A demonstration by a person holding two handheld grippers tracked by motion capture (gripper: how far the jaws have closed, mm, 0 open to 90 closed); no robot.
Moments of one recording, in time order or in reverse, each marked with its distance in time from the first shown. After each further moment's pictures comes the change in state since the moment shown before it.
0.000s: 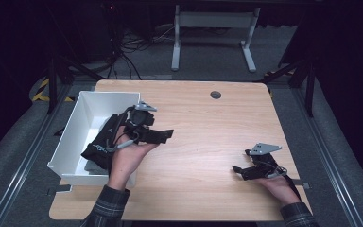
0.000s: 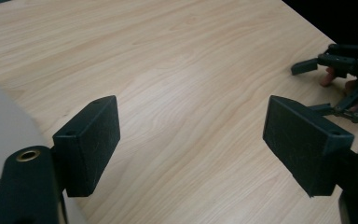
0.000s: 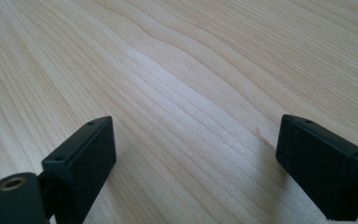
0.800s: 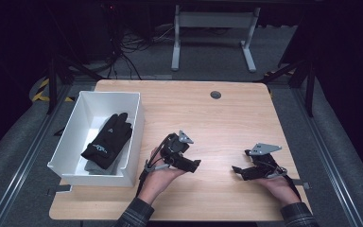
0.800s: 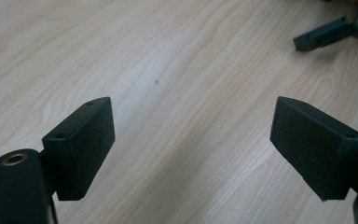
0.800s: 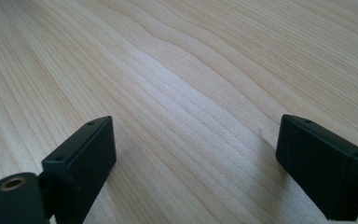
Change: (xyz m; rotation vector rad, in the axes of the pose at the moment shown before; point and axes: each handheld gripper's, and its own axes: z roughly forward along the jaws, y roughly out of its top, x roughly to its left) left arm -0.051 -0.054 0.107 0.136 -0.075 0.178; right arm 0.000 0.000 0.000 -0.002 0.008 -0.007
